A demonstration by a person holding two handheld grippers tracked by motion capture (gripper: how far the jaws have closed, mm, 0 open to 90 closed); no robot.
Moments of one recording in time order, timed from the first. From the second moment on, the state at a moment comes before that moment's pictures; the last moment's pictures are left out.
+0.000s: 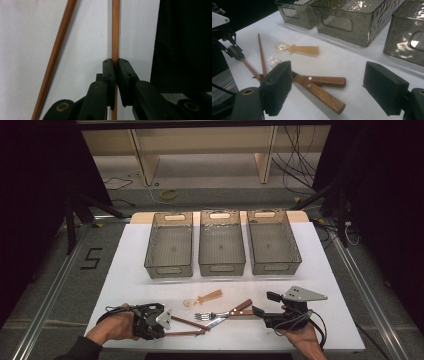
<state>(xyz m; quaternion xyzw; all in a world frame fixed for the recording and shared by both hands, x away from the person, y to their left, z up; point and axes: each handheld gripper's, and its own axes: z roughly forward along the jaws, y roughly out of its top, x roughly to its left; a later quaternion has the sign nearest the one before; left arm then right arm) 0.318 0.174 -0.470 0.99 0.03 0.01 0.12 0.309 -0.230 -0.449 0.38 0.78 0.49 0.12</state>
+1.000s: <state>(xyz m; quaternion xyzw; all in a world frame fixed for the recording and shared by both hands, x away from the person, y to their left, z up) 0.361 0.171 -0.418 0.94 0.20 0.09 0.26 0.309 -0.232 -0.449 0.38 0.77 0.50 0.12</state>
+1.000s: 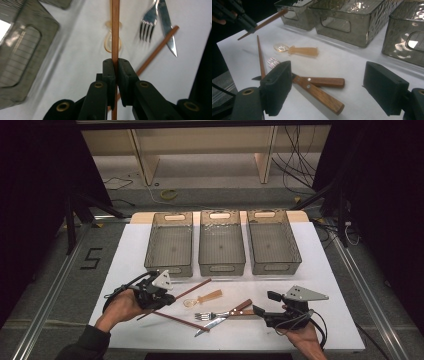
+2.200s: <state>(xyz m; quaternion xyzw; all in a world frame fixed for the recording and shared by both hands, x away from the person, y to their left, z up) 0.465 0.172 -0.355 0.86 0.35 0.16 0.35 0.310 -0.233 -0.449 0.38 0.77 0.50 0.12</state>
